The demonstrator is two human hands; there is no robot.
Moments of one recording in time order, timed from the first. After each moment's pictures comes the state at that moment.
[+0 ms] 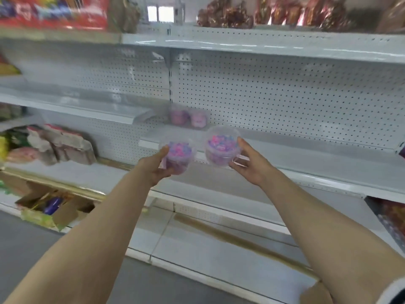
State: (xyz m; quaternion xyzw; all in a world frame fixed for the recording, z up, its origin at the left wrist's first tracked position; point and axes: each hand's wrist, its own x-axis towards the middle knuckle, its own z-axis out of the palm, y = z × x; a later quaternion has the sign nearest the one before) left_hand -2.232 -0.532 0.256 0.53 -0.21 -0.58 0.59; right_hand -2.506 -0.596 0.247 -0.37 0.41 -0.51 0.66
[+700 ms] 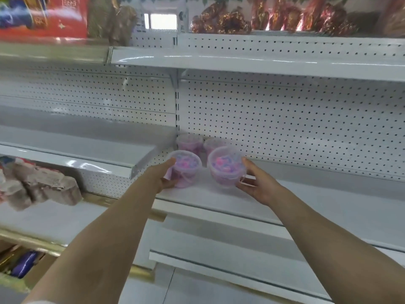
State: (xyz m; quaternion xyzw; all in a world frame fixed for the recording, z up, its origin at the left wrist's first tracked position) left_hand -2.110 -0.828 0.260 0.59 -0.28 -0.56 0.51; right_hand -2.400 -0.832 0.247 -0.35 0.47 -0.50 0.64
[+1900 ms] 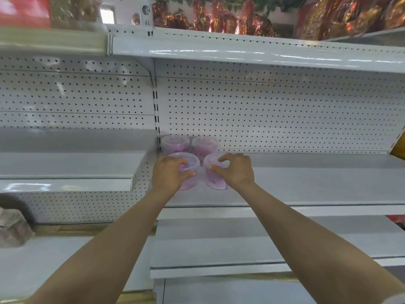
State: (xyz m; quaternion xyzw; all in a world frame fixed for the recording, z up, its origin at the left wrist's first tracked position) left_hand -2.090 -0.865 0.231 0.56 -0.74 -0.08 0.36; right_hand -2.292 -0.830 0.241 -0.58 0.73 -0.34 0.04
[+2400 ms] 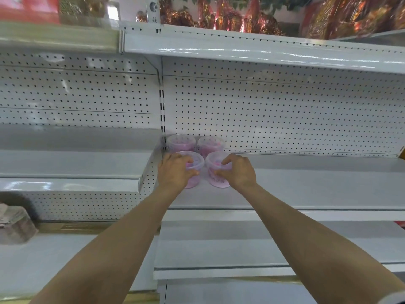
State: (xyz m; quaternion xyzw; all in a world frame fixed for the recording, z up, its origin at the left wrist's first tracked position) left_hand -2.087 -0.882 0.231 0.58 -0.76 -0.03 0.31; right_hand -2.280 -0.840 0.241 -0.58 0.73 -0.34 0.08
